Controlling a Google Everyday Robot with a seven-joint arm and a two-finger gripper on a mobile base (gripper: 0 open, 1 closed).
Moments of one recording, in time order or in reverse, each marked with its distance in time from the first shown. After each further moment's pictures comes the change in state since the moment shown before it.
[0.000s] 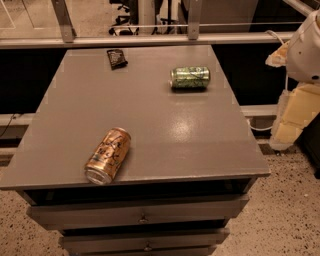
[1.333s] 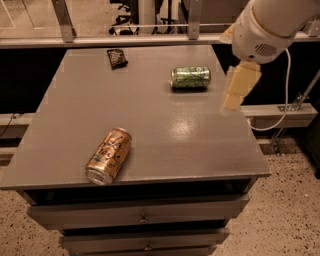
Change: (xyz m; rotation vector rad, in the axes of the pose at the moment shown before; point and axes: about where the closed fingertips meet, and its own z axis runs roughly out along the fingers) arm -0.077 -0.069 0.037 0.087 -0.121 -0.122
